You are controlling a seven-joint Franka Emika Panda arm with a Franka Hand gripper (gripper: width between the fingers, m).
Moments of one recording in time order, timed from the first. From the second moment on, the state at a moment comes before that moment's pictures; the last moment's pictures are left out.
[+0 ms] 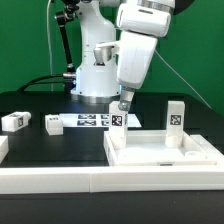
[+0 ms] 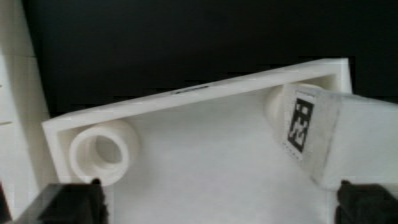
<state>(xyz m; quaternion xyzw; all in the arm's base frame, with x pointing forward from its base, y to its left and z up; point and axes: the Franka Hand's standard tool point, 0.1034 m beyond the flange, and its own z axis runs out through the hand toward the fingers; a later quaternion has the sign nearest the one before) 0.550 0.011 0.098 0.79 0.60 -0.05 0.07</state>
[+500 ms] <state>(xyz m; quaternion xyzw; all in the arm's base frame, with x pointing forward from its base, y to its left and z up) 0.555 -0.021 0.117 0.88 0.46 -0.08 0.08</state>
